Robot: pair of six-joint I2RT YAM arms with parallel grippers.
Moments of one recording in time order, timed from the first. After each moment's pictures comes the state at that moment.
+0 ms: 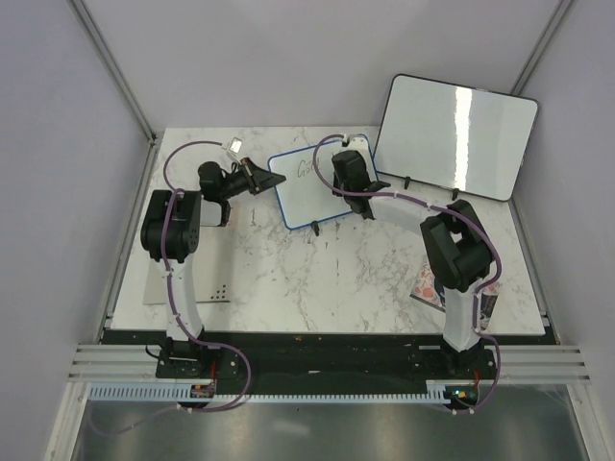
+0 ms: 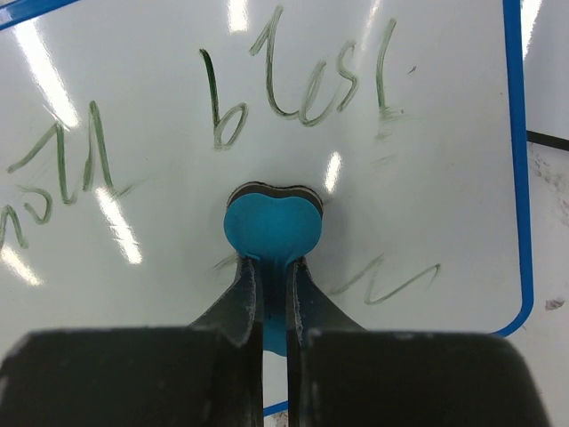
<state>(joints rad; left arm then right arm) -0.07 2.20 1.13 1.09 0.96 -0.95 0.57 2.00 1.40 0.02 0.43 0.41</state>
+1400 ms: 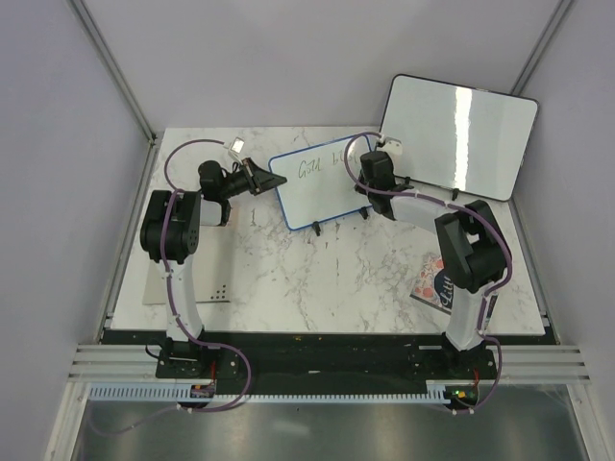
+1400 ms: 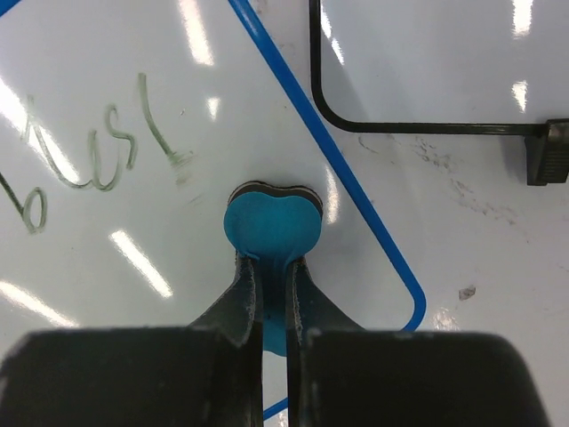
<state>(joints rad) -0.08 2.18 1.13 1.07 1.00 -0.92 0.42 1.94 1.24 0.11 0.39 0.55</state>
